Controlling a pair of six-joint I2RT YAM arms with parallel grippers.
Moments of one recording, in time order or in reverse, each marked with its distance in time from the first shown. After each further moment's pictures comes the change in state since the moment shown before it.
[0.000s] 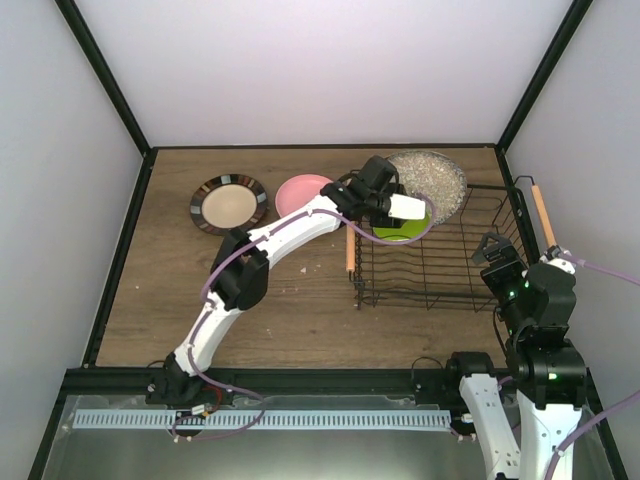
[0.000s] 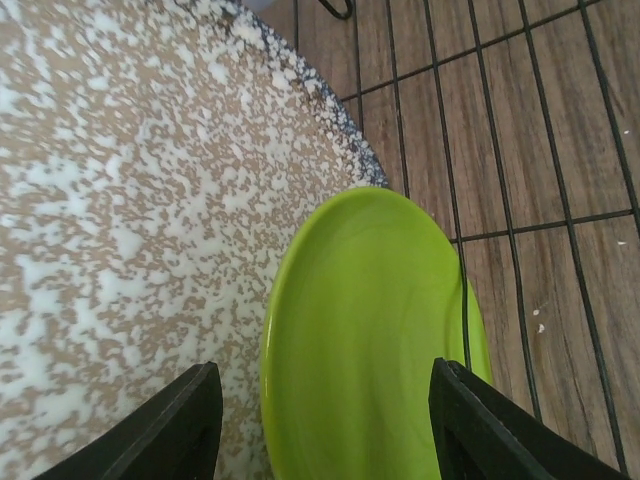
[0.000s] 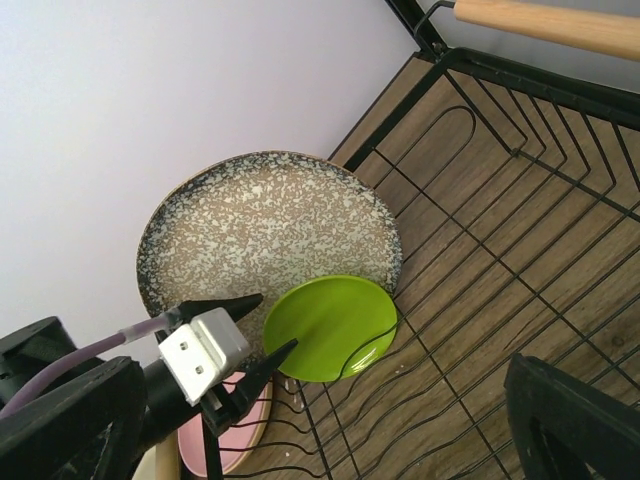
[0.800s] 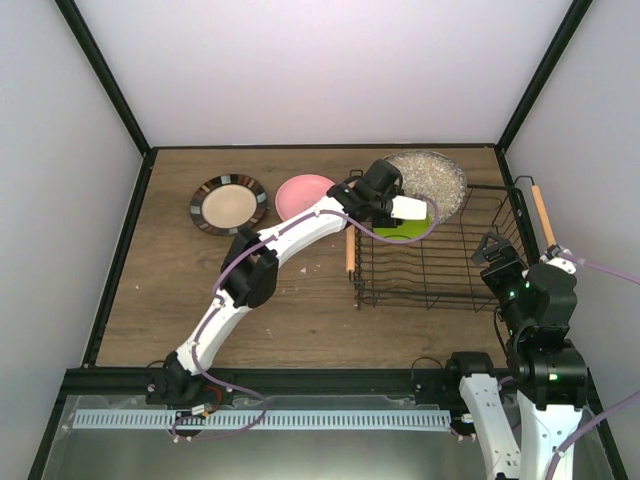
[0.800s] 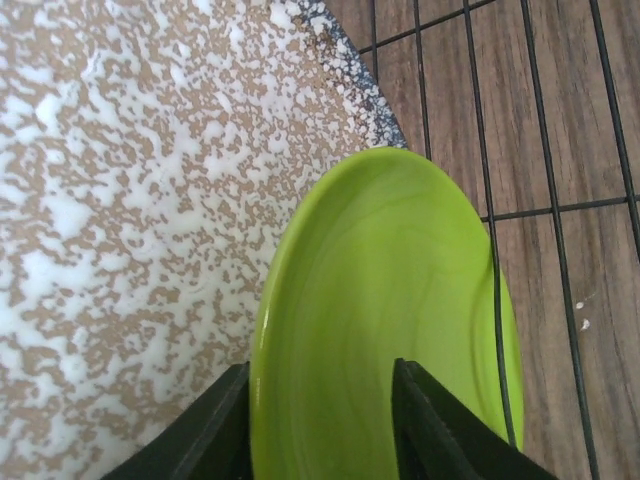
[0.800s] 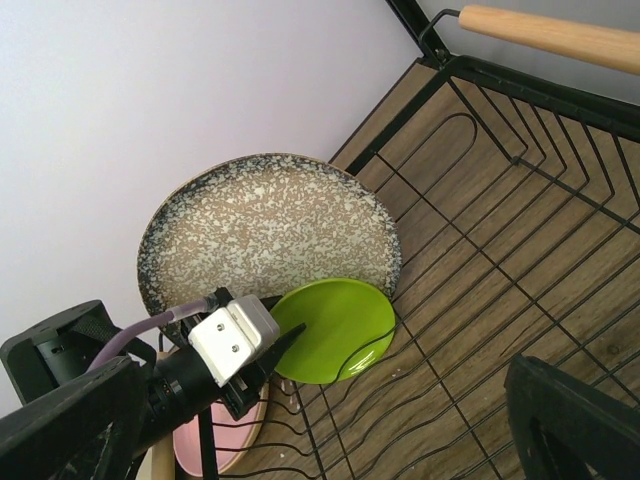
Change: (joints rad) left arm 0.000 0.112 0.106 -0.043 -0.058 -0.012; right arm 0.000 0.001 0.006 -0.001 0.000 -0.029
